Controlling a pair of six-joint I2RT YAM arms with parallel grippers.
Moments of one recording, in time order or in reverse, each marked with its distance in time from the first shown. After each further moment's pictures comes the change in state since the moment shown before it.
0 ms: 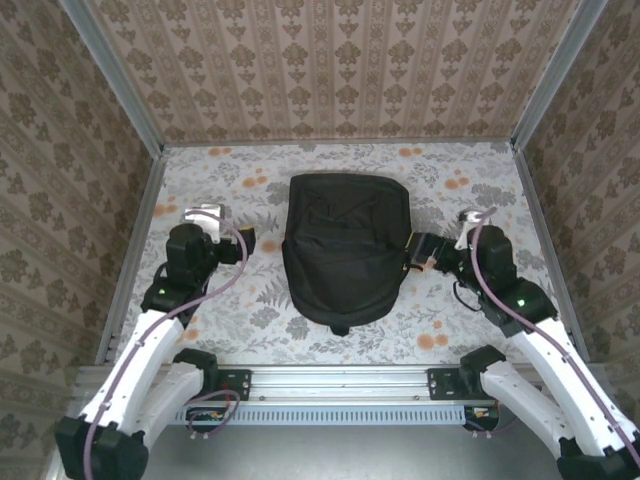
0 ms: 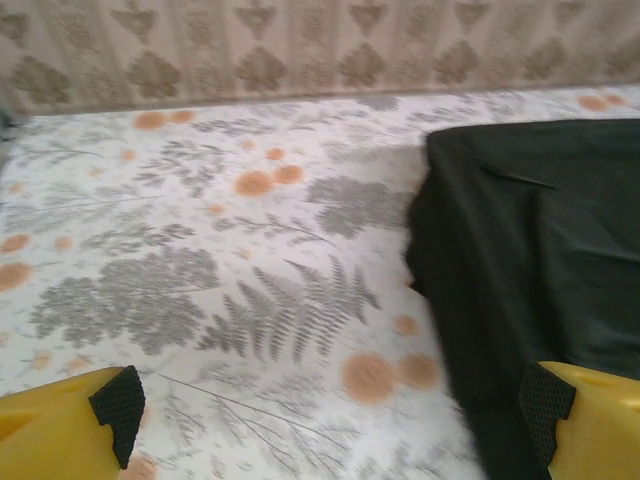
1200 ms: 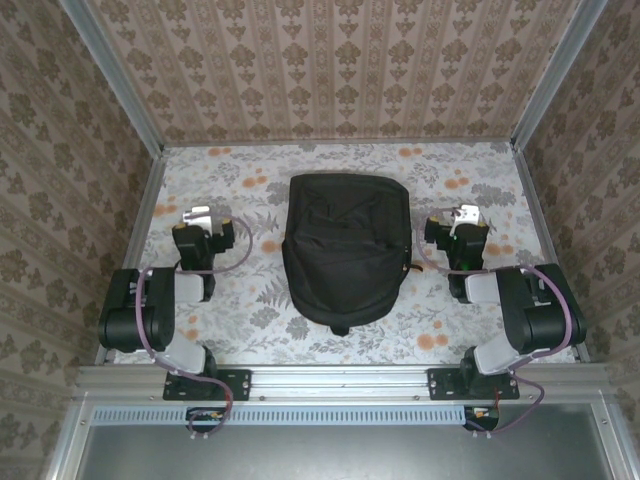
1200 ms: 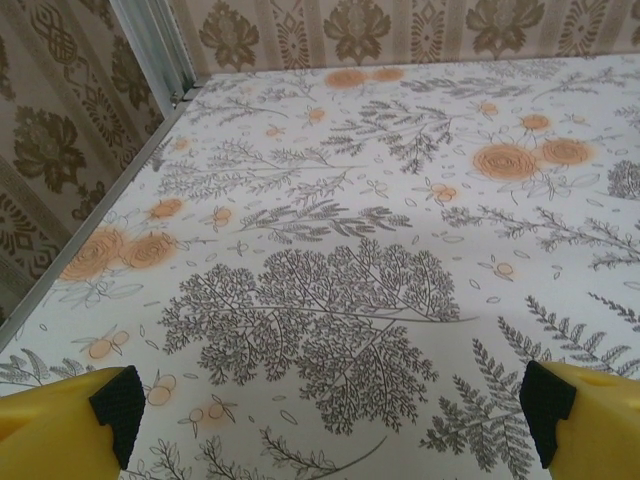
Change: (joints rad) left arm 0.228 0.761 -0.190 1.011 -0.103 0.134; right arm -0.306 0.853 -0.391 1.387 0.143 -0.489
